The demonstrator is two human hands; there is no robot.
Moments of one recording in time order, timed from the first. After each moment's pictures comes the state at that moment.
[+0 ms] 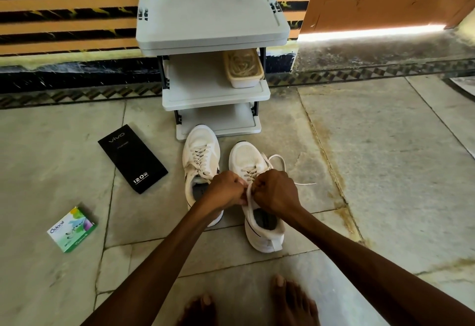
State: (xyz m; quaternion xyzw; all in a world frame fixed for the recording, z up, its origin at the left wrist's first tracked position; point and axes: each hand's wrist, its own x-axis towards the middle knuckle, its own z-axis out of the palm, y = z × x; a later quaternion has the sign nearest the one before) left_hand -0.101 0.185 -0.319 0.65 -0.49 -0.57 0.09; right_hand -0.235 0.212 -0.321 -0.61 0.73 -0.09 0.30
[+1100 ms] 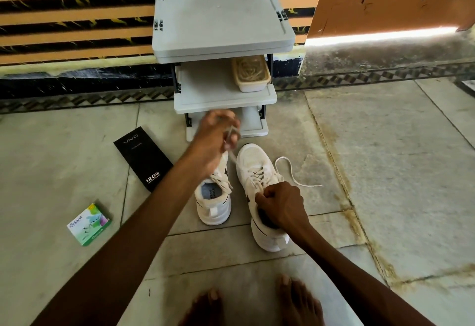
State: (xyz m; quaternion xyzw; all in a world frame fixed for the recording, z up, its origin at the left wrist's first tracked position) left_hand -0.081 0.144 -0.227 0.50 -0.36 -0.65 0.43; right_hand -0.227 0.238 -0.318 -0.54 0.76 -0.15 0.33
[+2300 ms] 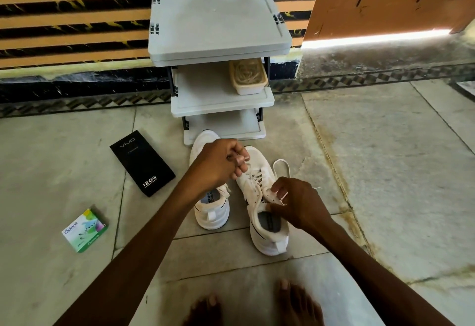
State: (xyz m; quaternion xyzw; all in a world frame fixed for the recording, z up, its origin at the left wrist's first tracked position) left_hand -0.075 0.169 -0.243 0.56 -0.63 -0.50 0.22; right_hand -0.273 0.235 -0.313 -0.64 0.70 -0.11 0.29
